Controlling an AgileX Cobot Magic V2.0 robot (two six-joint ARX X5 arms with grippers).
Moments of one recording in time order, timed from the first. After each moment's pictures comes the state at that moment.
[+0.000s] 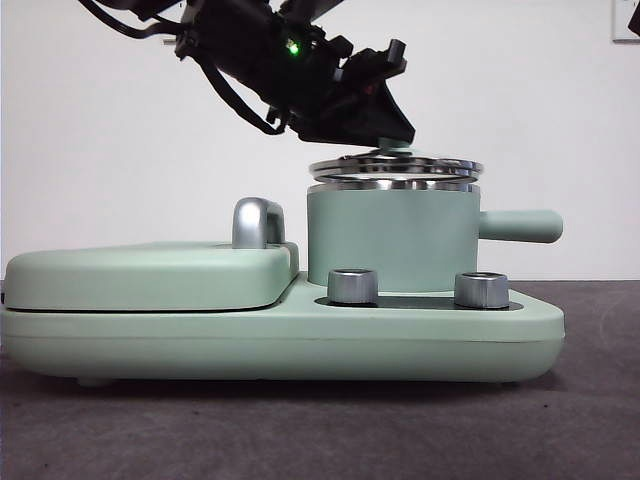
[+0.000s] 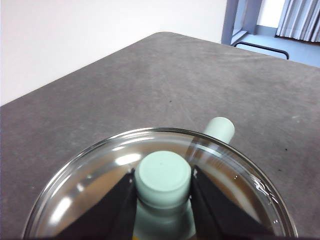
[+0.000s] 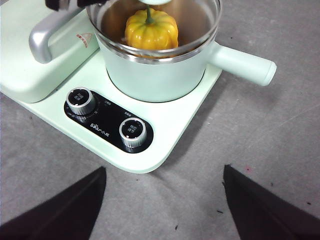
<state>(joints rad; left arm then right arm) -0.69 1.74 1.17 0.31 0.23 0.11 0.51 0.62 0.83 -0.84 -0.02 0.01</state>
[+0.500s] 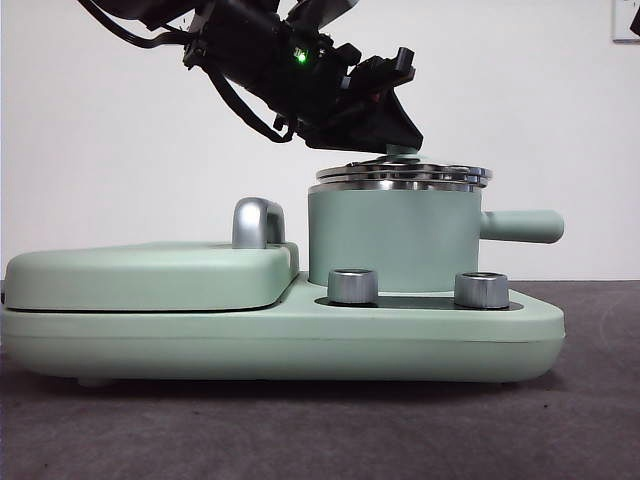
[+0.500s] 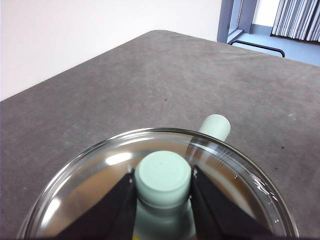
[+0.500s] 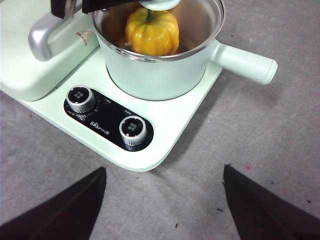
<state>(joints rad) -0.70 1.75 1.17 0.32 0.22 0.11 0.51 0.62 0.83 -0.85 -0.02 0.01</state>
